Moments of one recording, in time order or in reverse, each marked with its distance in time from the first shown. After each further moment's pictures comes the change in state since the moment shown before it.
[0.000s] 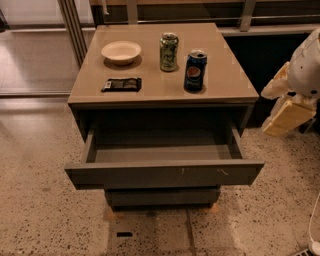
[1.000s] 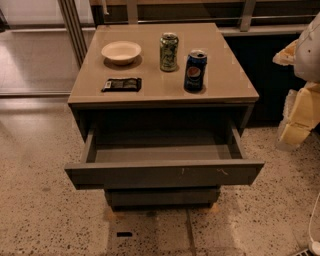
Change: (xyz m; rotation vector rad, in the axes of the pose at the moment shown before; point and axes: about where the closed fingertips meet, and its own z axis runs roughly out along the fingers) arm -0.005 0.001 -0.027 0.004 0.040 -0.023
